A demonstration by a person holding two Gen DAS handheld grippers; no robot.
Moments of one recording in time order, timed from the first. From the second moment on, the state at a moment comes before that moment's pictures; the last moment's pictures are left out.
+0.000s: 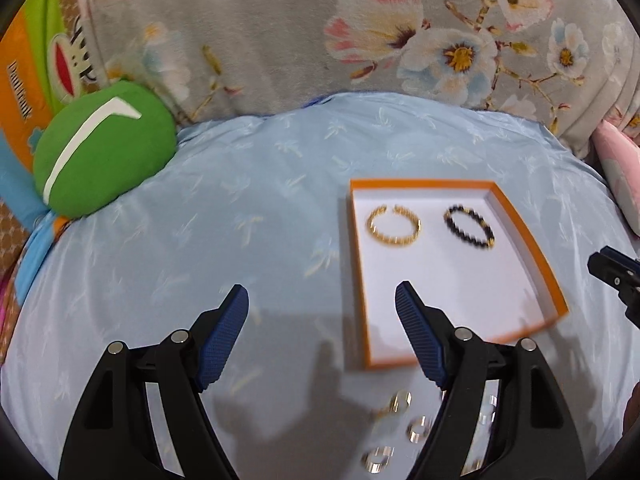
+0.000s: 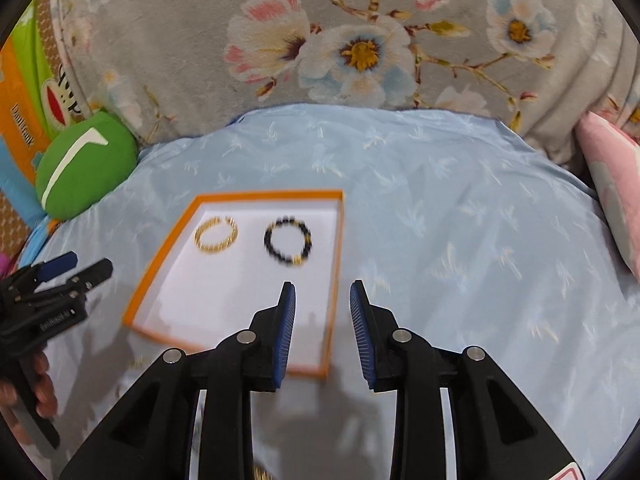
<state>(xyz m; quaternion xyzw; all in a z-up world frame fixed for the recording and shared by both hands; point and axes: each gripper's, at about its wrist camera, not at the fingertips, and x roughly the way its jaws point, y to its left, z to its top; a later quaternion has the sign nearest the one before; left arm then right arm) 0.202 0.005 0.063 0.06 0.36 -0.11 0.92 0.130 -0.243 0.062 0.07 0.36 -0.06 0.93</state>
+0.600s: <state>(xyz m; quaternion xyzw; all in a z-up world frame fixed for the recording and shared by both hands) 0.099 0.024 0.014 0.02 0.42 -0.13 0.90 0.044 -0.193 0.010 0.06 0.40 -0.04 0.91</state>
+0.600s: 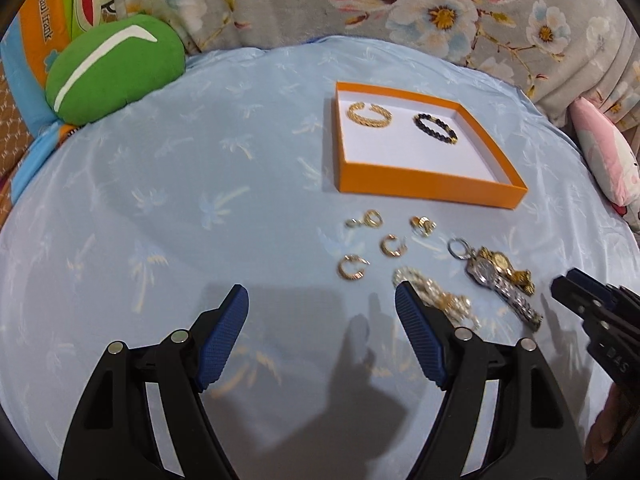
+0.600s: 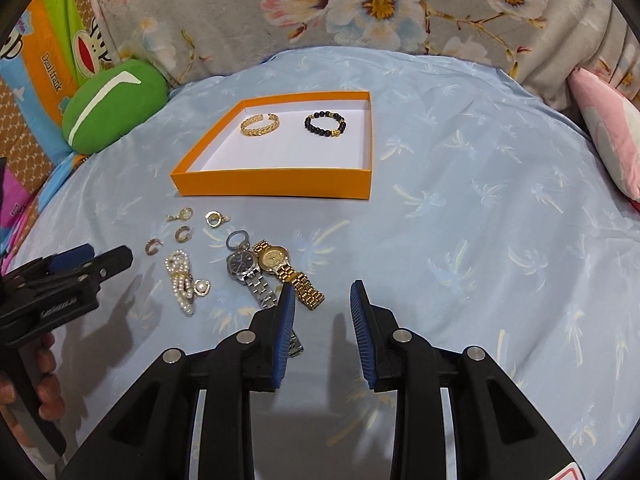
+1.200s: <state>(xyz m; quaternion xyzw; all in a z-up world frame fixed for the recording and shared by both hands) 0.095 -0.033 -0.003 0.02 0.46 -0.15 0.88 0.067 -0.189 -0.006 0.07 0.43 0.00 0.90</state>
